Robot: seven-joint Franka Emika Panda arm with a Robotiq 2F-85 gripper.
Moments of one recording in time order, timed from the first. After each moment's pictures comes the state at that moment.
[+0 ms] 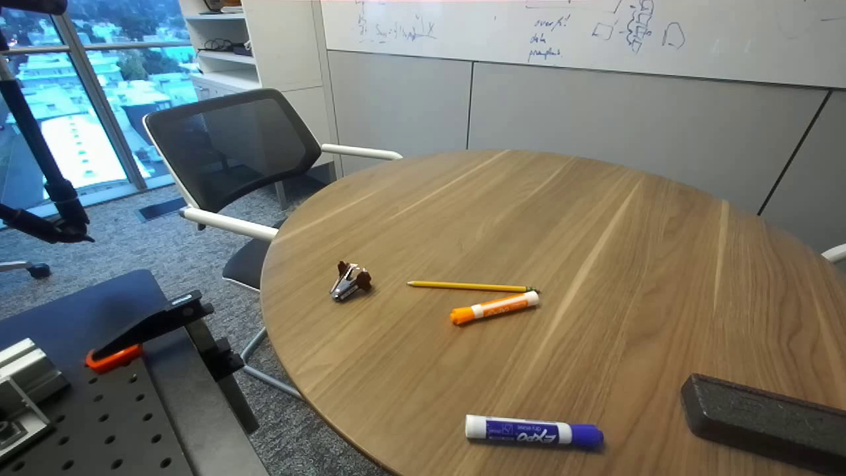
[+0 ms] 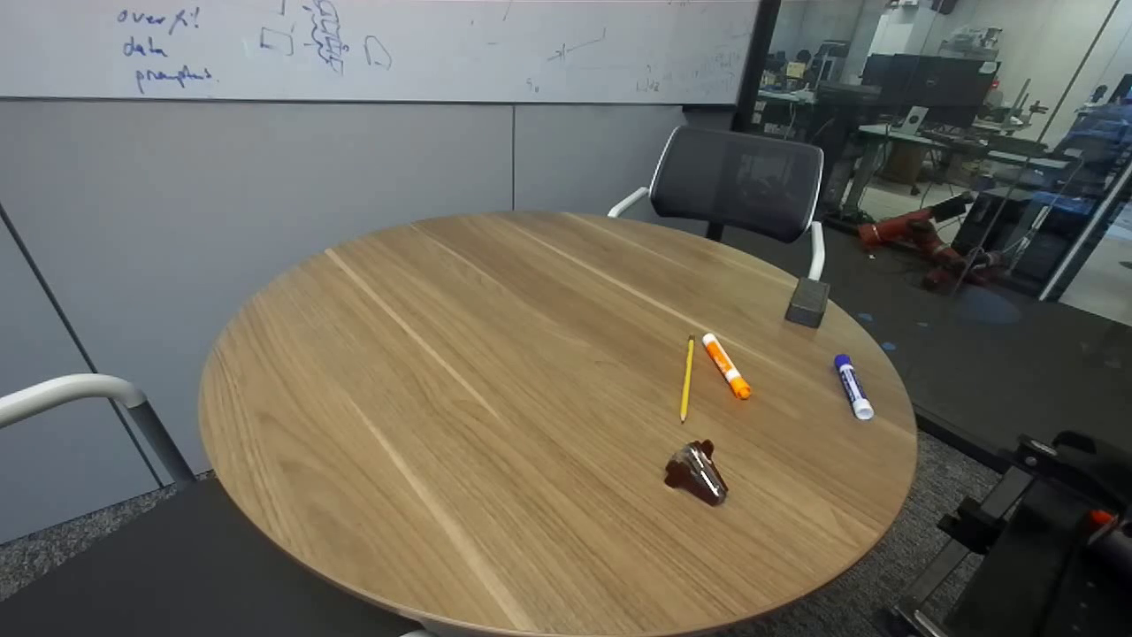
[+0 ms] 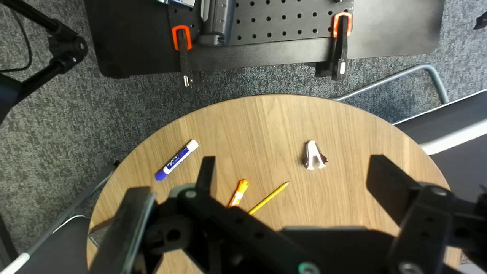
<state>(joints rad) -0.01 -0.60 0.00 -2.53 -0.01 1.91 0.02</state>
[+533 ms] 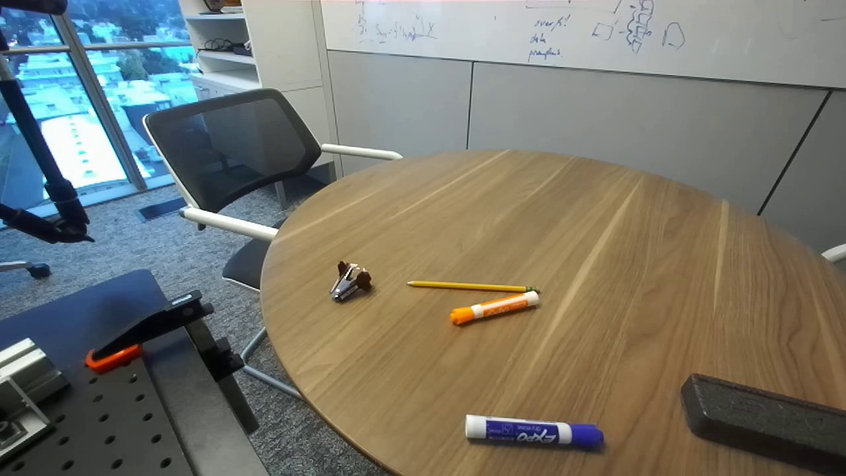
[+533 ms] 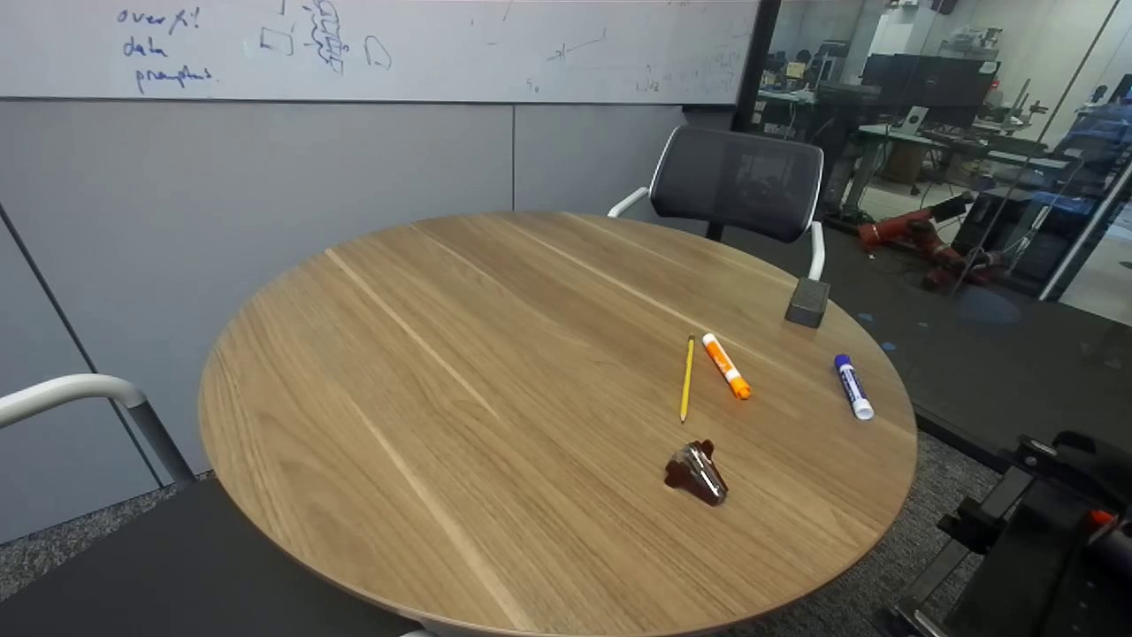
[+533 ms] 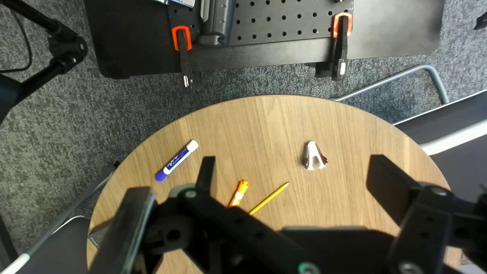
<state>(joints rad) -0.01 -0.60 0.00 -2.53 -0.01 1.91 0.02</state>
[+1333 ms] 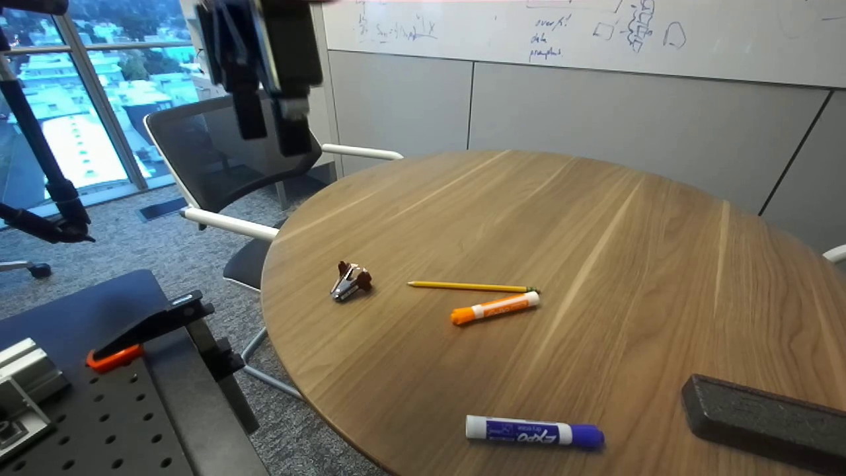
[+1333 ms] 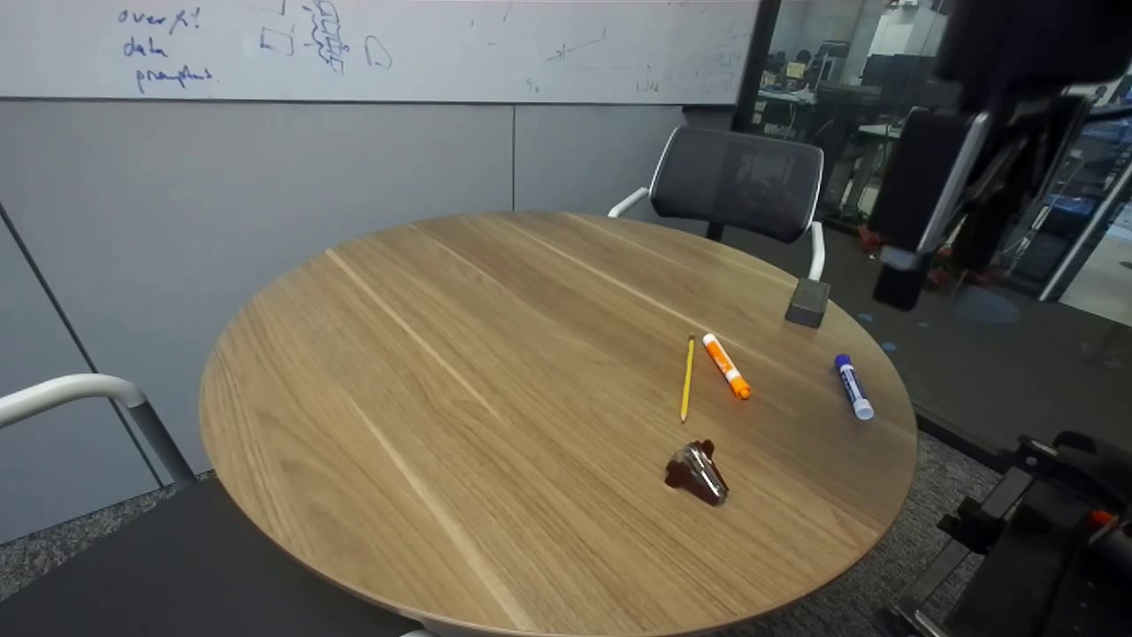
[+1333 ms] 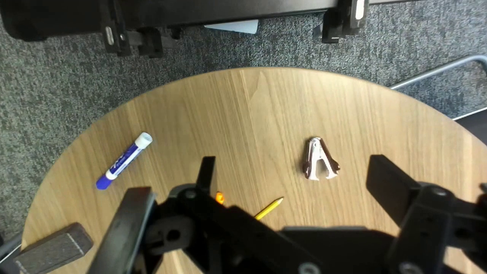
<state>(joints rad) 0.02 -0.06 0.15 -2.48 -0.12 2.35 0.29</state>
